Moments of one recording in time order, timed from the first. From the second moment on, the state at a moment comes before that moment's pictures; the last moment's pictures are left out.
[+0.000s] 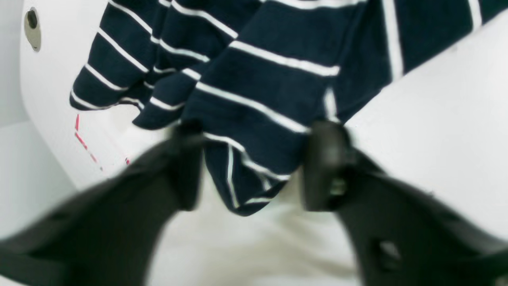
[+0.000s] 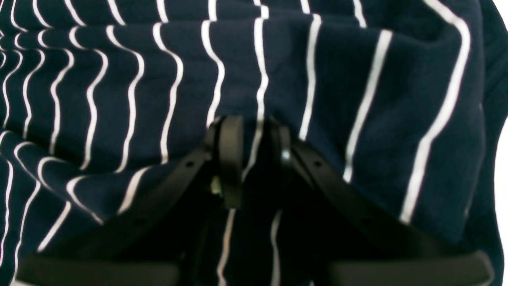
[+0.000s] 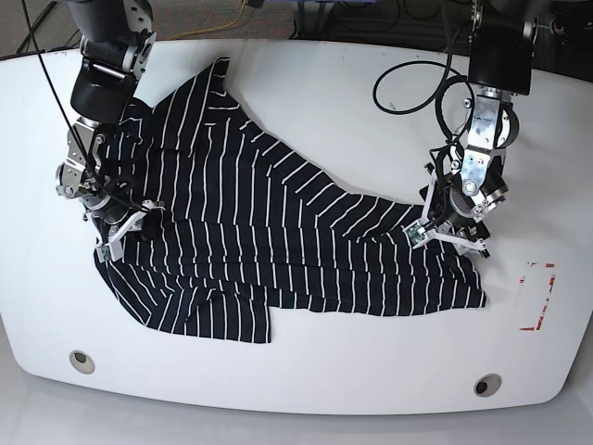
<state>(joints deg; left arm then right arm) -8.7 -16.8 8.0 85.6 25.5 -39.7 40.2 16.5 17.2 22.8 50.4 7.4 40.4 -28.4</state>
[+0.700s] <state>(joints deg) -8.7 -16.7 8.0 85.6 26.2 -39.7 40.1 16.4 17.2 22.8 50.4 7.6 40.4 -28.3</state>
